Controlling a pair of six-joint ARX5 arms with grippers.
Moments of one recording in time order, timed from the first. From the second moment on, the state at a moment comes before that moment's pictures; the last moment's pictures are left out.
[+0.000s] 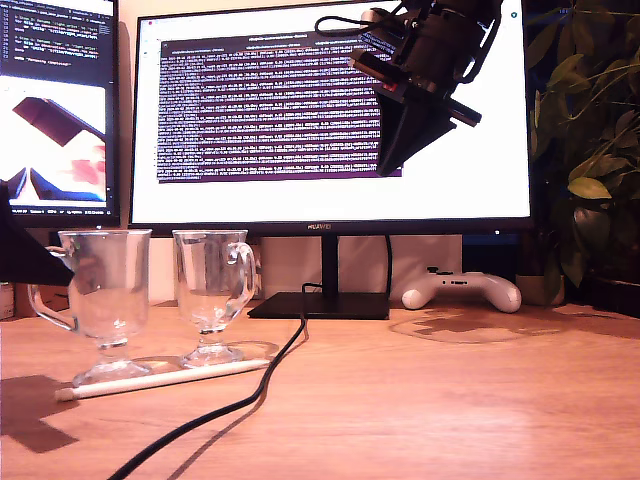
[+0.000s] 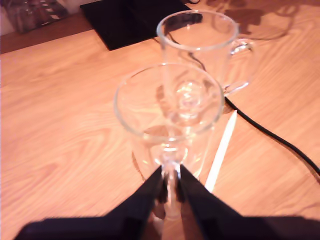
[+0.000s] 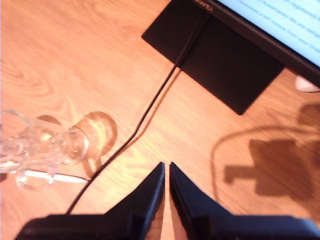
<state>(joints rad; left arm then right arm) -0.26 0.98 0.25 0.24 0.34 0.16 0.39 1.94 1.90 -0.99 -0.28 -0.13</state>
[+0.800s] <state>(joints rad) -0.26 0.99 0.25 0.30 0.33 0.14 0.41 1.94 1.90 -1.03 -0.28 -0.13</state>
